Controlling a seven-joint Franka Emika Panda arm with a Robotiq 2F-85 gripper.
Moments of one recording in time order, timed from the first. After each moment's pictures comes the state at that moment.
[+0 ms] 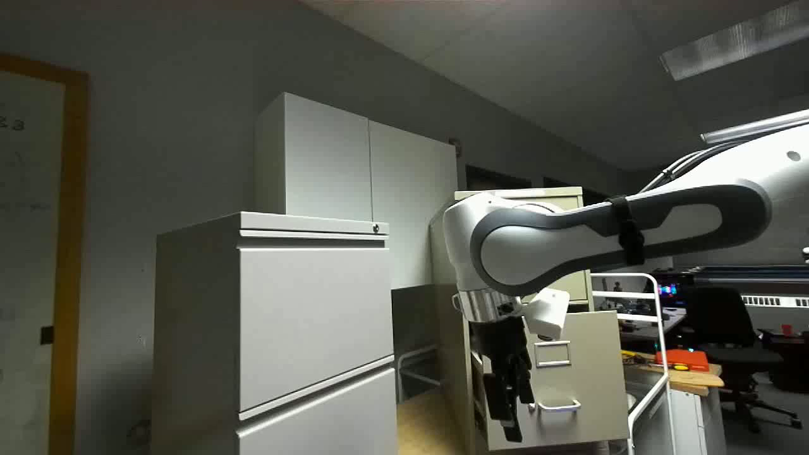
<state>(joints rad) 0.08 -0.59 0.14 -2.26 -0.12 1.56 -0.08</state>
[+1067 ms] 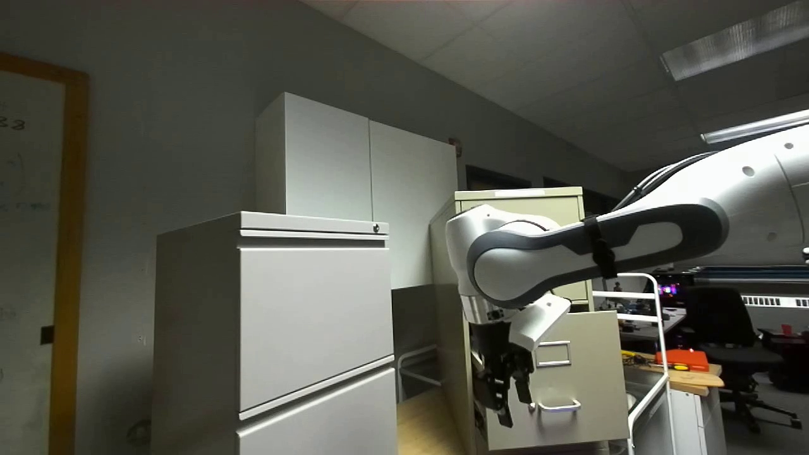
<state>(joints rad) 0.00 -0.54 0.12 -2.26 -0.20 1.67 0.15</state>
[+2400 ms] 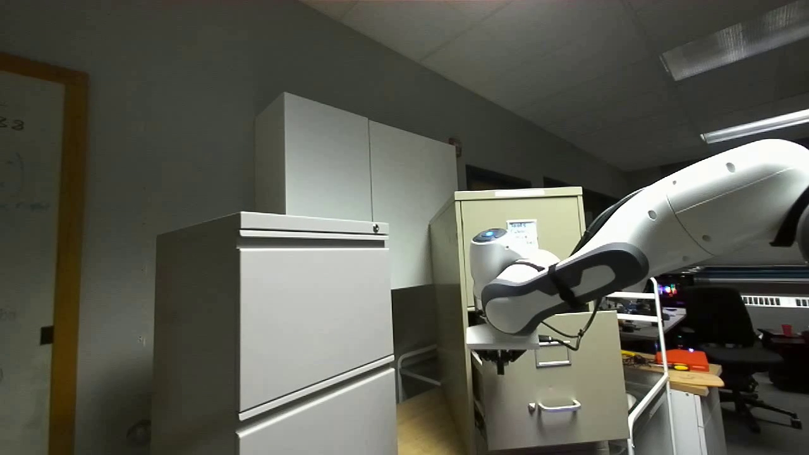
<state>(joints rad) -0.24 -0.35 0.05 -2.24 -0.46 2.22 1.04</state>
